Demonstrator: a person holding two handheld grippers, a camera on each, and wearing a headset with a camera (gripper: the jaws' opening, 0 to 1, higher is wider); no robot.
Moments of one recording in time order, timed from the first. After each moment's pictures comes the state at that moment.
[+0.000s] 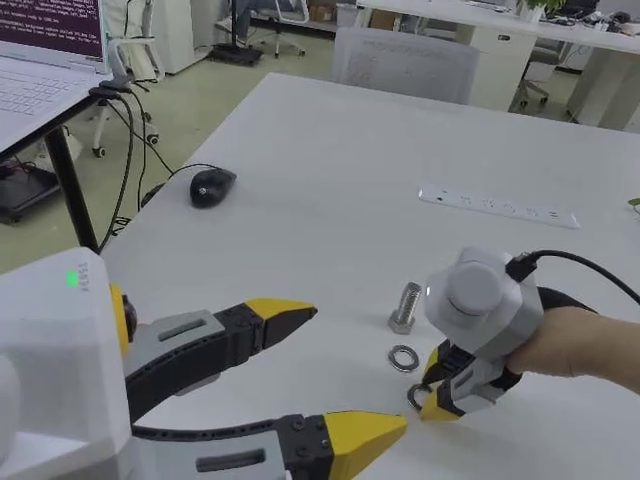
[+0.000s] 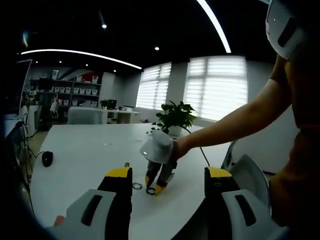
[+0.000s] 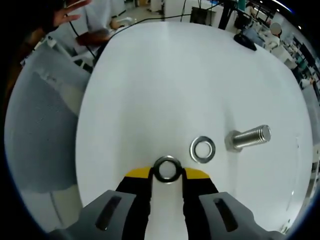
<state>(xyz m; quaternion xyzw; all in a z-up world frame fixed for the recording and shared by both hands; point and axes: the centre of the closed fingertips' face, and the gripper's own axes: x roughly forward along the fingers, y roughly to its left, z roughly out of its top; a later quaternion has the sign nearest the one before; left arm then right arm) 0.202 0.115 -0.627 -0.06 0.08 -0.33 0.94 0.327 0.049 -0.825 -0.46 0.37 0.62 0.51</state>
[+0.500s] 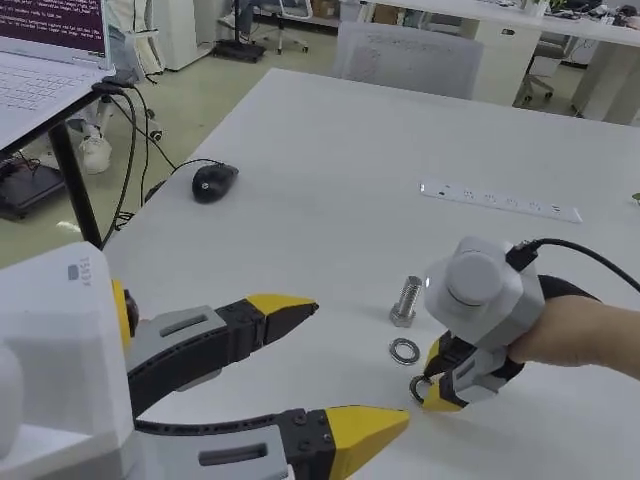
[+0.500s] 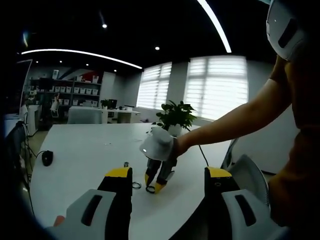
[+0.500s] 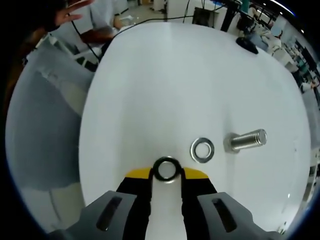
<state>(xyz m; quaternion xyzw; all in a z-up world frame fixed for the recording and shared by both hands) 0.199 0.112 -0.627 -0.06 0.08 -0.33 0.94 0.324 0.048 -0.813 -0.47 0.36 0.62 0.51</state>
